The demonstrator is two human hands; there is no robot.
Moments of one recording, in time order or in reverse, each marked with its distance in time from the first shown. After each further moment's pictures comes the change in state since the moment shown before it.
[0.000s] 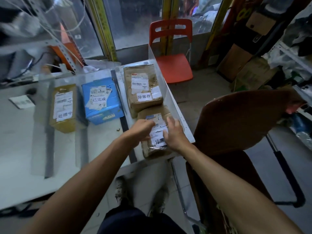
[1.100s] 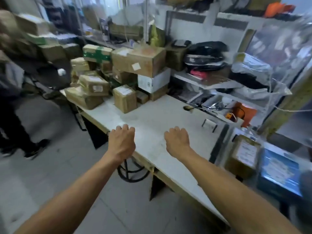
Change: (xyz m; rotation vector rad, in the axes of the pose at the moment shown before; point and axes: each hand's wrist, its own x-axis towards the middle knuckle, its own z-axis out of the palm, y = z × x) left_hand -0.363 -0.341 -0.435 0.858 1.277 -0.274; right_hand -0.173 -0.512 0.330 -1.053 0.048 -1.226
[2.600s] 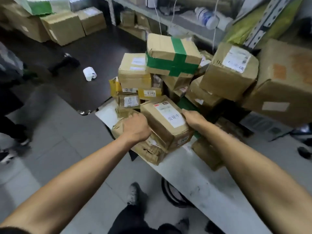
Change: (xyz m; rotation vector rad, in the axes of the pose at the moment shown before) left_hand 0.511 -0.474 0.123 -0.172 -0.359 -0.094; right_hand 0.654 -0.265 -0.062 0.993 -0.405 0.530
